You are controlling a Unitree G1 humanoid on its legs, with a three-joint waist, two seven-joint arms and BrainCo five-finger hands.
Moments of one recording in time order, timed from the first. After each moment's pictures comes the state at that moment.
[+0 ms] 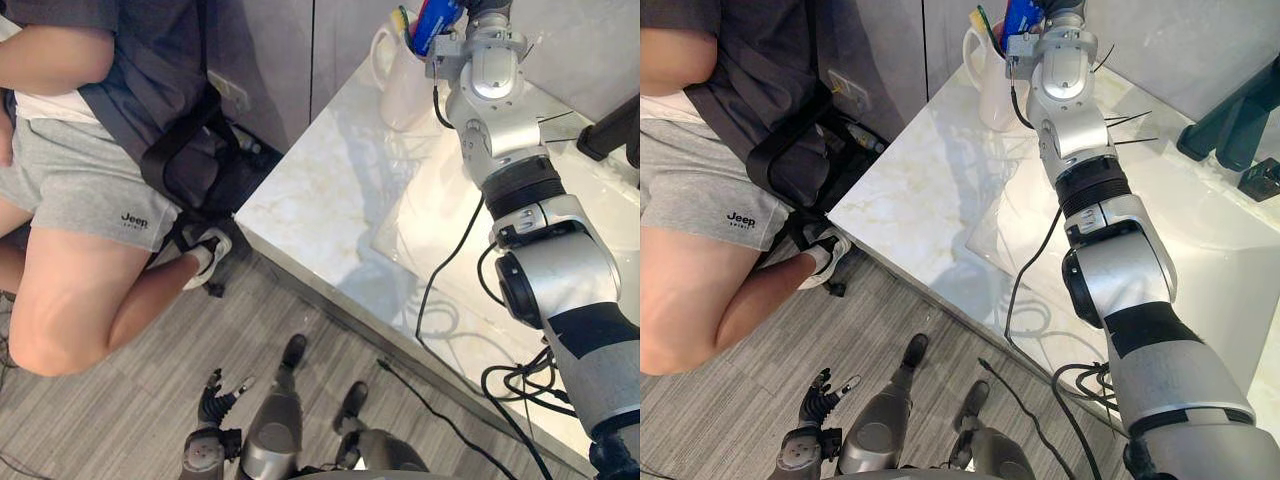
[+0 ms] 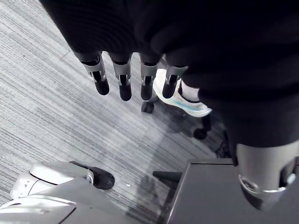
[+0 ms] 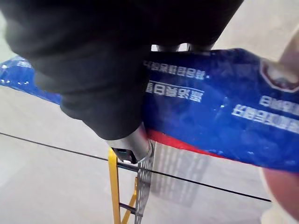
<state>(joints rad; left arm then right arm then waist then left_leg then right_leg) 0.18 0.17 -0.04 0.72 -0.07 -0.21 0.23 -1.41 -0.35 0.24 0.86 0.34 -0.19 -0.37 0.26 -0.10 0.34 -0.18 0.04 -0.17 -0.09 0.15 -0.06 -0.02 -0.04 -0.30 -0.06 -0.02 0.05</state>
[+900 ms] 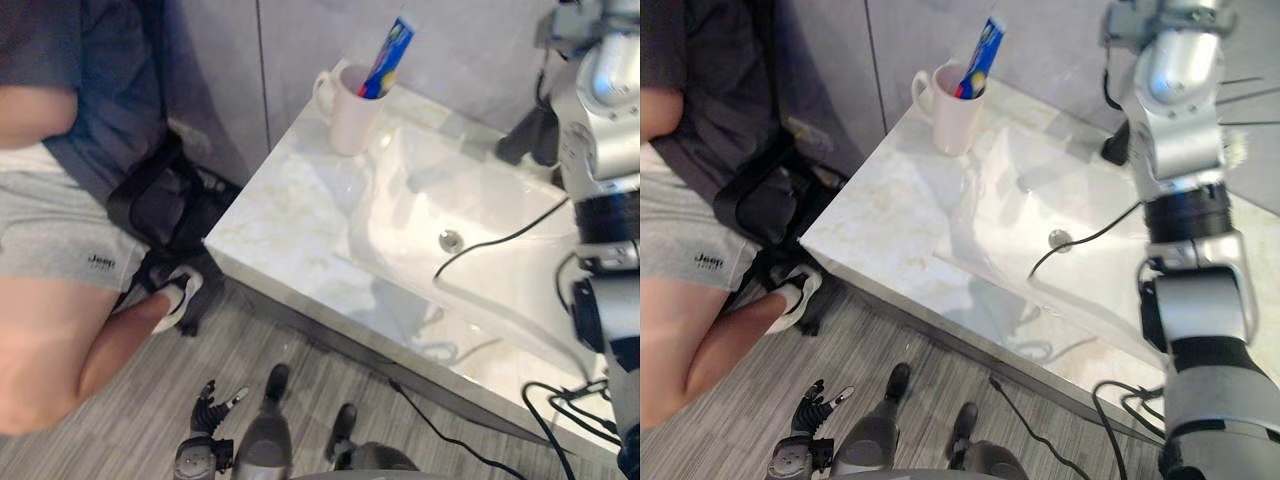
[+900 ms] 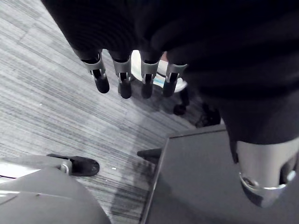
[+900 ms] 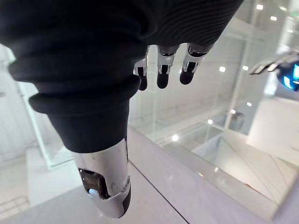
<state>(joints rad) 0.18 0.19 0.00 0.80 -0.02 -0.20 0.19 -0.81 -0.84 -0.17 0.07 0.26 -0.35 -0.35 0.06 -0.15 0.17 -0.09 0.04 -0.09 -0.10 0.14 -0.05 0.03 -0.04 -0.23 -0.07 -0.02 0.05</state>
